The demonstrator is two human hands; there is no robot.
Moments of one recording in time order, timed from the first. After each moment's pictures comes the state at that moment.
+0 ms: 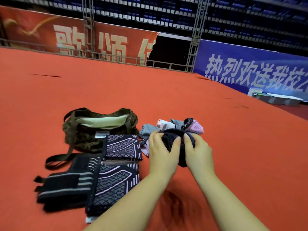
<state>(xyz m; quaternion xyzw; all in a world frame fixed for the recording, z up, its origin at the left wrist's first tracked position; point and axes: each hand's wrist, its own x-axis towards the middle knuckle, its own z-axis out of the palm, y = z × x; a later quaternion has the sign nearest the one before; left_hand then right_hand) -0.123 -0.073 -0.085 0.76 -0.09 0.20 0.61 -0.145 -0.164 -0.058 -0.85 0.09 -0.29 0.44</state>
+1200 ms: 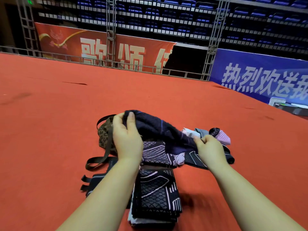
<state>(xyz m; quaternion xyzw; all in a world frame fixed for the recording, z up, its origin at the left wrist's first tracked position) -0.120 0.097 -0.023 0.60 0.01 0.41 0.68 -0.110 -0.099 -0.036 -0.89 0.12 -0.22 0.37</state>
